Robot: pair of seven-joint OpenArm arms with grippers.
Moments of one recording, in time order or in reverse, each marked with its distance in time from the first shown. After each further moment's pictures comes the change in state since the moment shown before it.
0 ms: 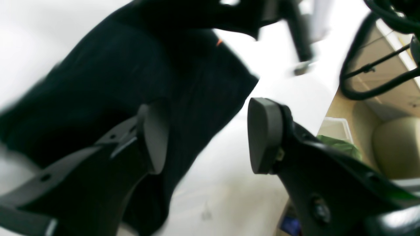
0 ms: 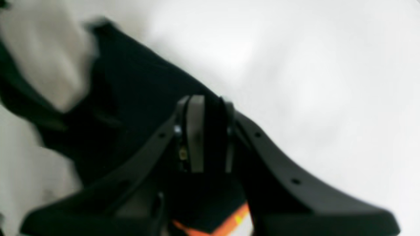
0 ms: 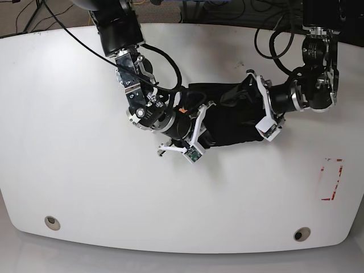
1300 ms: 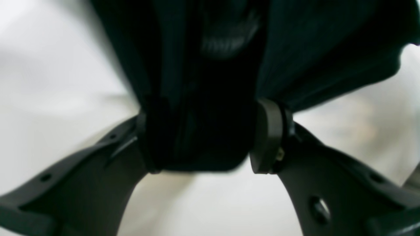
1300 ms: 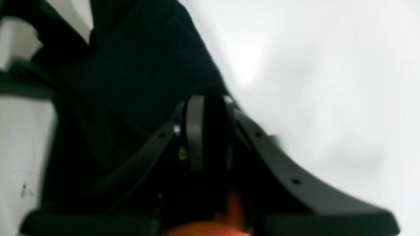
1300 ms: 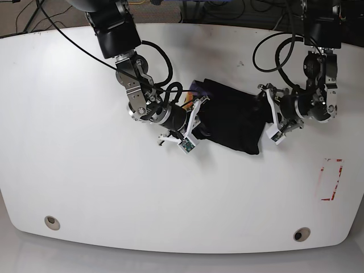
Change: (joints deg) left arm -6.3 -2.3 0.0 -15.7 19.8 0.0 1.1; right arm 0.6 1.8 -0.3 -12.0 0.0 2.7 12.6
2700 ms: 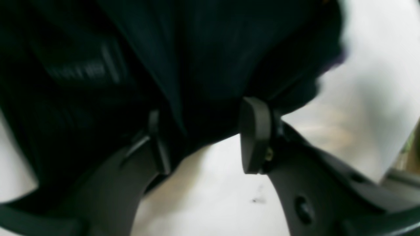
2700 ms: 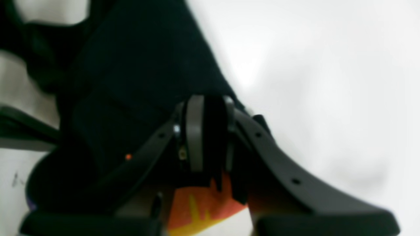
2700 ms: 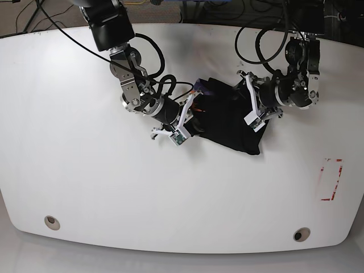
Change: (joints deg) left arm 5.2 9.0 0.8 1.1 5.0 0.0 -3.5; right arm -3.6 3.3 0.1 -0.9 -0.7 -0.2 7.8
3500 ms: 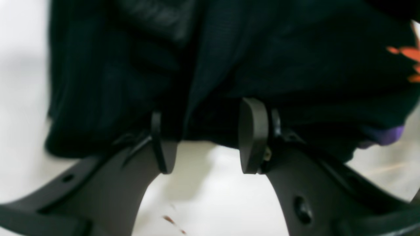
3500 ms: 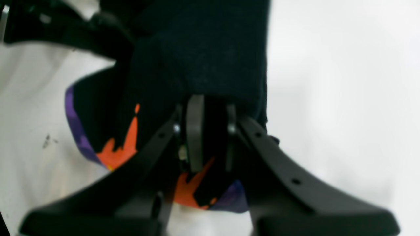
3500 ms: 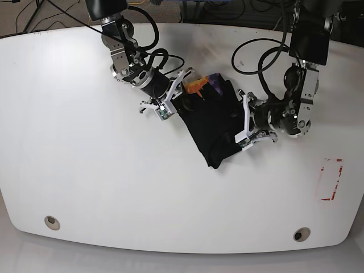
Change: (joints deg) left arm -15.0 -4.0 14.6 -7.0 3.7 0.1 0.4; right arm -14.4 1.8 3.8 11.6 1.2 -3.2 1.0
